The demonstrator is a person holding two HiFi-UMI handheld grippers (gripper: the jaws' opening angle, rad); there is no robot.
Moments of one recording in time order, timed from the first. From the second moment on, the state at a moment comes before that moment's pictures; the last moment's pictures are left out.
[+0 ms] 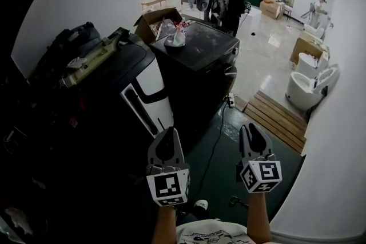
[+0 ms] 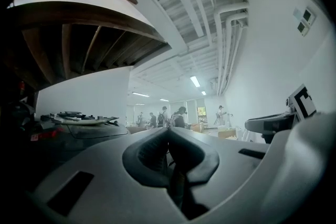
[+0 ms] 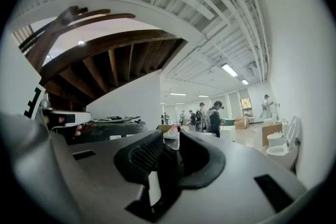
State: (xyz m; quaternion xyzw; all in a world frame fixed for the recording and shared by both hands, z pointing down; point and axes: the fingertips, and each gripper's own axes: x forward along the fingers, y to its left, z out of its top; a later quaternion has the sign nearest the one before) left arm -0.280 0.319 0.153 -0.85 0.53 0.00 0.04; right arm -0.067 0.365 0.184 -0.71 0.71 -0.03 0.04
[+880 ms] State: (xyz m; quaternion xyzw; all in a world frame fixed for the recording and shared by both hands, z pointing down) left arm -0.223 0.194 0.184 -0.85 0.52 -0.02 0.02; right arm -0.022 0.241 0.222 -0.69 0.72 -0.07 0.04
